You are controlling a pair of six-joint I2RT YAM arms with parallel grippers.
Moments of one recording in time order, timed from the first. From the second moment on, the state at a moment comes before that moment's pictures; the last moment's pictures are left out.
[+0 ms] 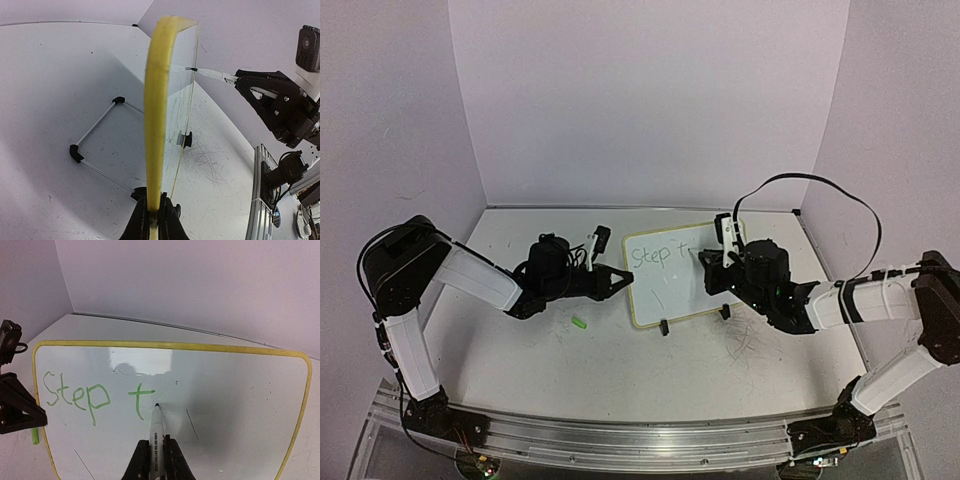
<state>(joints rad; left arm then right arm) -0.74 1.84 0.83 0.74 0.41 -0.49 0.78 1.48 0.68 0.54 0.30 0.16</state>
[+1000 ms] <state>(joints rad) -0.74 1.84 0.83 0.74 0.41 -0.49 0.78 1.46 0.66 0.52 0.32 0.19</state>
